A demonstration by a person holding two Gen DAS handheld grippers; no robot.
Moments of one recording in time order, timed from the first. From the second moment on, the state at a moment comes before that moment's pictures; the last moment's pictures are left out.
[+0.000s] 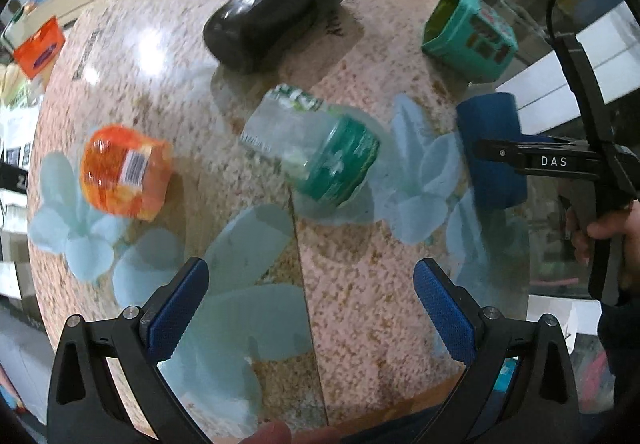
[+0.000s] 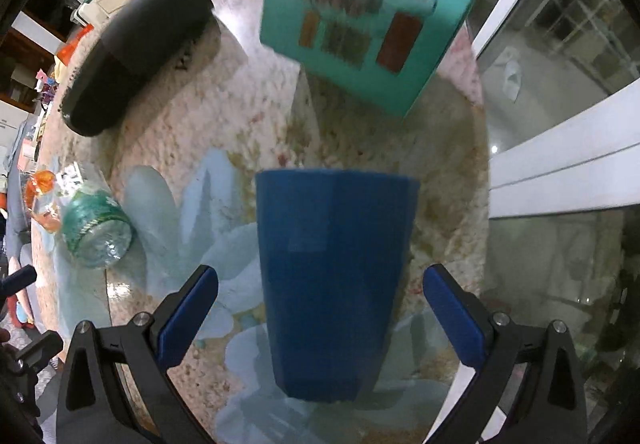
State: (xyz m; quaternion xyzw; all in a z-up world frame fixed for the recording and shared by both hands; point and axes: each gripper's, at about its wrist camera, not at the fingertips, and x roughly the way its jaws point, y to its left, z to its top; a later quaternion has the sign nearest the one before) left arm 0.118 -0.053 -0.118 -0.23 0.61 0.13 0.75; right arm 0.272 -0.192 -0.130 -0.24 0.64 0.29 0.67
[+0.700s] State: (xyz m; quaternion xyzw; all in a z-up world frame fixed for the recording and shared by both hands) left arm 0.092 -0.046 -0.114 -0.25 0.61 0.13 0.74; right arm 0.245 -0.211 -0.125 -0.22 0.65 0.26 0.68
